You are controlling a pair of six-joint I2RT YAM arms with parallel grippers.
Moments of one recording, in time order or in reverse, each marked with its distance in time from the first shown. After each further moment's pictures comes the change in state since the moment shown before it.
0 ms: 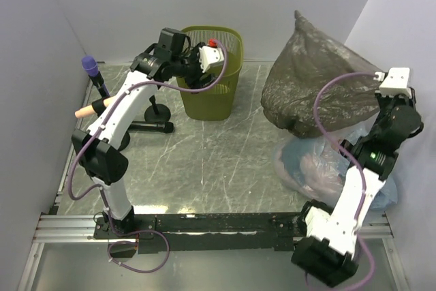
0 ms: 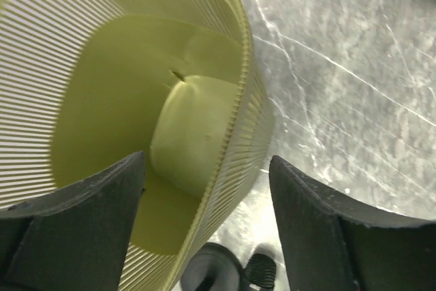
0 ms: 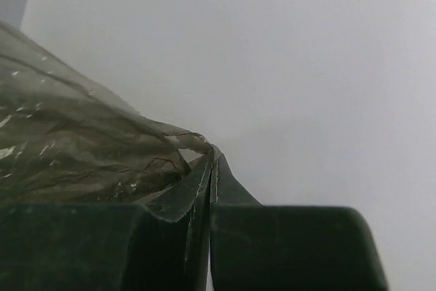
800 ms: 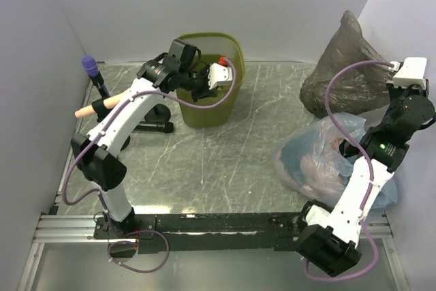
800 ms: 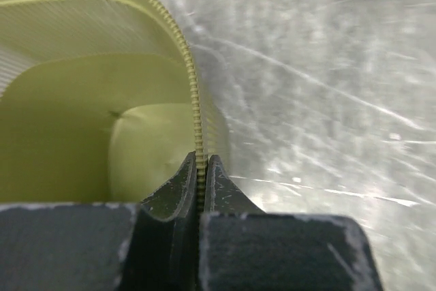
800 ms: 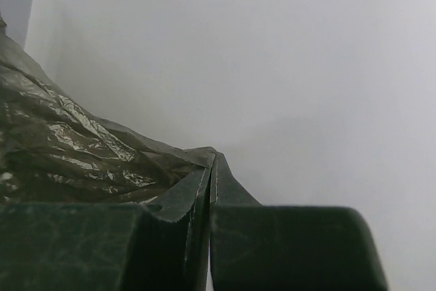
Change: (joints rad) left arm -0.090 -0.030 -0.076 -0.078 0.056 0.068; right arm -0.073 0.101 0.121 -0.001 -0.062 0.064
